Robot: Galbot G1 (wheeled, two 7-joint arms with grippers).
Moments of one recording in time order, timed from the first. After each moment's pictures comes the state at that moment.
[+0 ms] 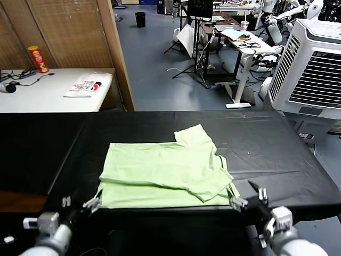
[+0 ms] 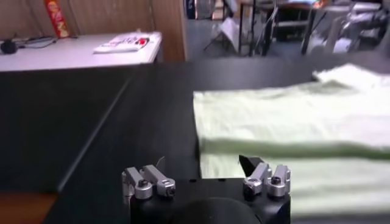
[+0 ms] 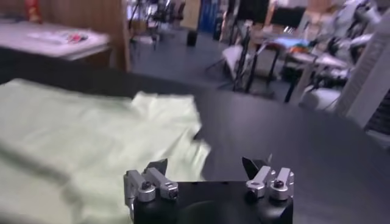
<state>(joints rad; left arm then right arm) 1.55 -1.06 -0.70 -2.21 -0.62 0.58 -0.20 -1.31 1.03 0.52 2.12 0.44 -0.56 0.09</state>
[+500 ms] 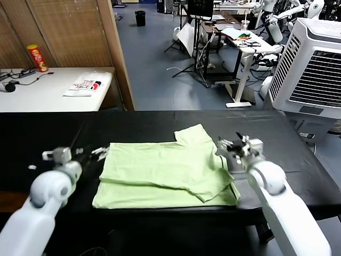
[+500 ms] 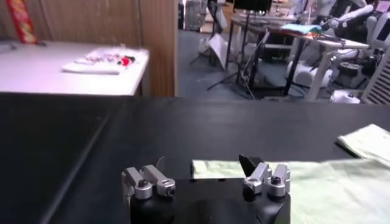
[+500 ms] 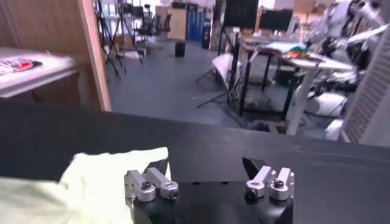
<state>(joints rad) 0.92 -0.93 -0.40 -1.70 -0.86 0.66 -0.22 -0.62 1.16 0.17 1.44 0.50 -0.59 0.09</state>
